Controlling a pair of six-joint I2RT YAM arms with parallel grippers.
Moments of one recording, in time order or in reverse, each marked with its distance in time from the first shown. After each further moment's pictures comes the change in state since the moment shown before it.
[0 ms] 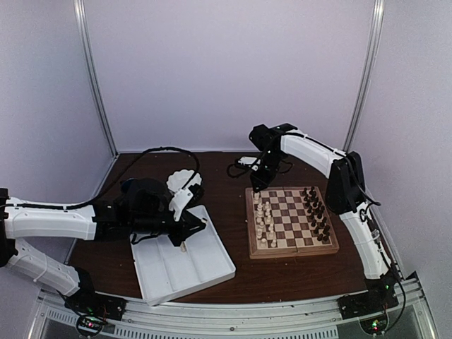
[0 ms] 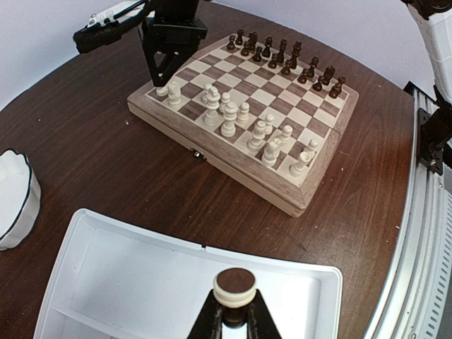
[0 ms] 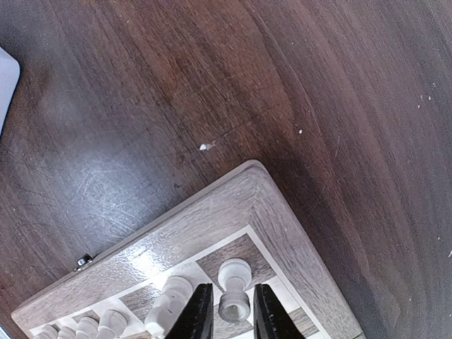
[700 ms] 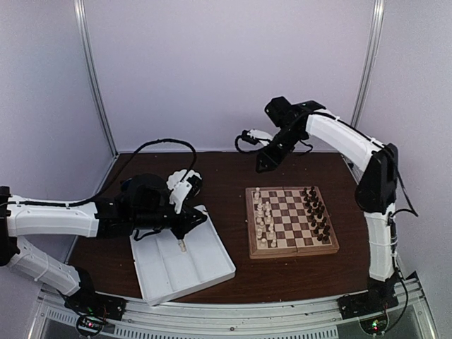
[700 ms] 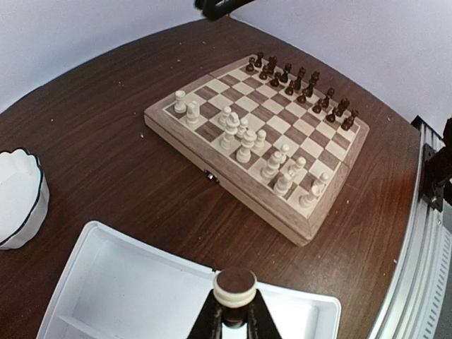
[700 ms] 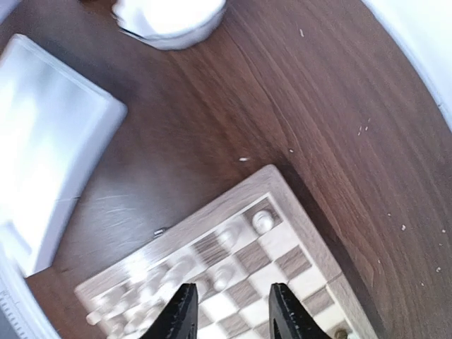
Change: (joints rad) left arm 0.023 0.021 0.018 0.045 -0.023 -0.076; right arm -0.001 -0.320 -0.184 0.058 -0.093 0.043
